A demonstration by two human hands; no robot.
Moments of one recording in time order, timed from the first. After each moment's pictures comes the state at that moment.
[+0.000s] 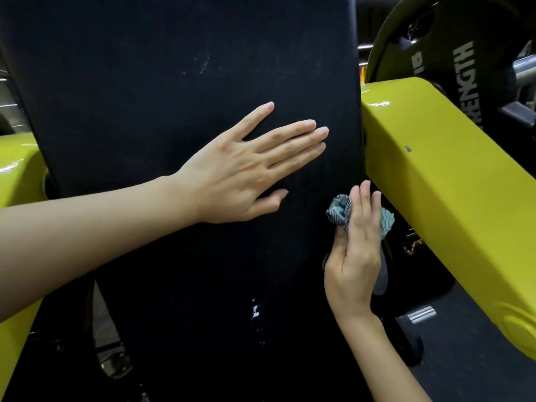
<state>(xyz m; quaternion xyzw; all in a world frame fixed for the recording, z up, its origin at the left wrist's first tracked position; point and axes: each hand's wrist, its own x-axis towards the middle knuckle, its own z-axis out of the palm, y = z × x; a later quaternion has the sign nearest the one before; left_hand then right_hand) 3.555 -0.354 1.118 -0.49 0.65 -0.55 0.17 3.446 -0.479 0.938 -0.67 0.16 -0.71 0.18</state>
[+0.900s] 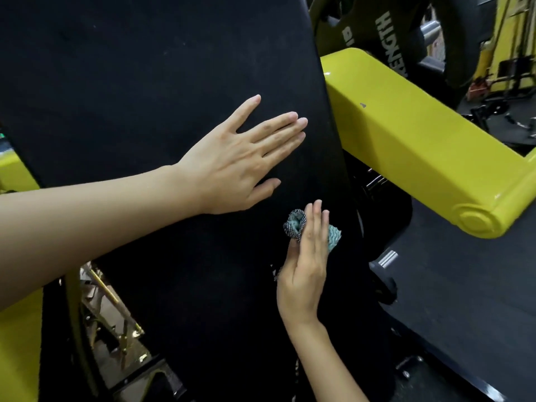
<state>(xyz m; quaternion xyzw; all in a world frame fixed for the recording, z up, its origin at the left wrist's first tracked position) 3.567 -0.348 1.106 -0.41 0.71 -0.54 0.18 3.500 -0.374 0.892 -0.60 0.30 -0.71 0.23</state>
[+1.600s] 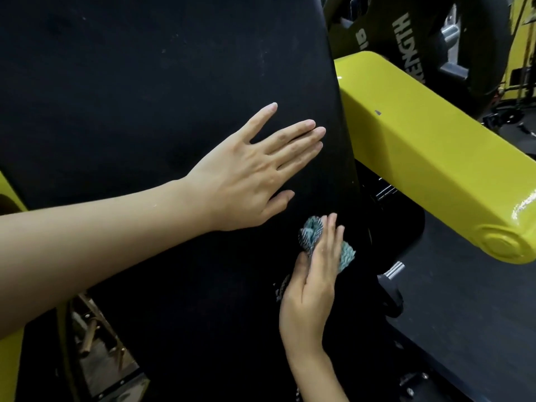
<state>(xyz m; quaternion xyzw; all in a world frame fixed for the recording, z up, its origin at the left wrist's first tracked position) 3.563 -0.357 1.099 -0.42 0.70 -0.55 0.17 3.500 -0.372 0.894 -0.56 0.29 -0.73 0.28</state>
